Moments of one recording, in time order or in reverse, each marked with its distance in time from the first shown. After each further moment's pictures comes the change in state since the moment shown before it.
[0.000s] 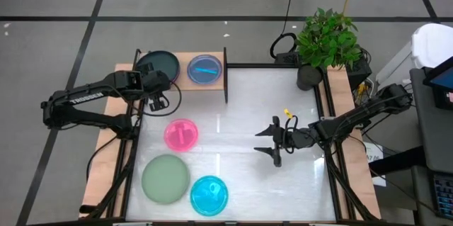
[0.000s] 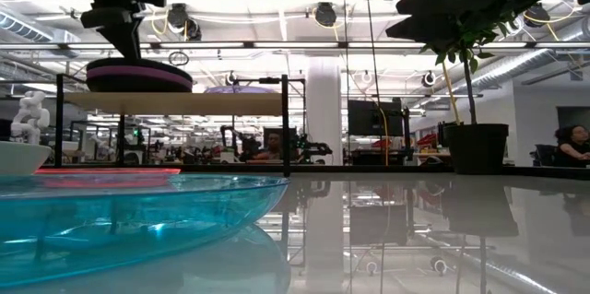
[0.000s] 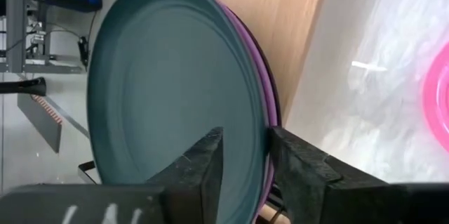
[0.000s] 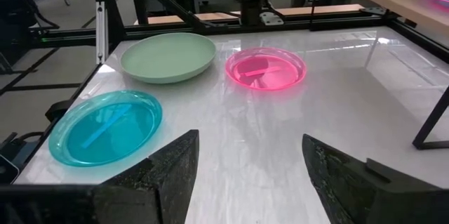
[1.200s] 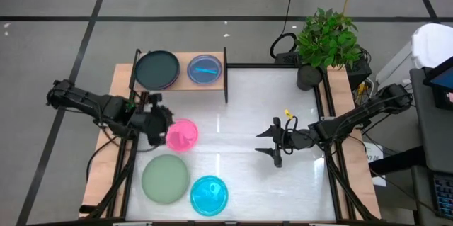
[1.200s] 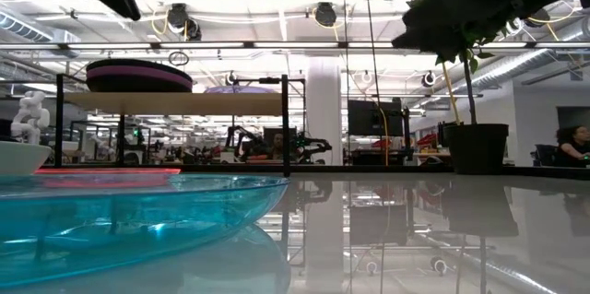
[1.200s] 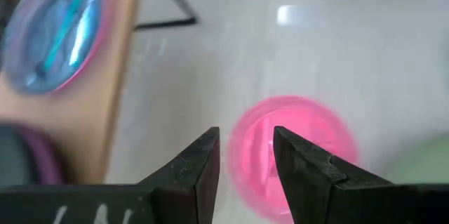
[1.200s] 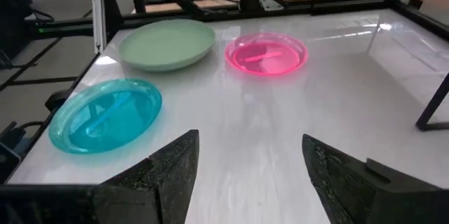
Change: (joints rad) left arm -0.658 -0.013 0.000 0.094 0.042 -0.450; right arm 0.008 0.000 -0.013 -0.031 -0.001 0.038
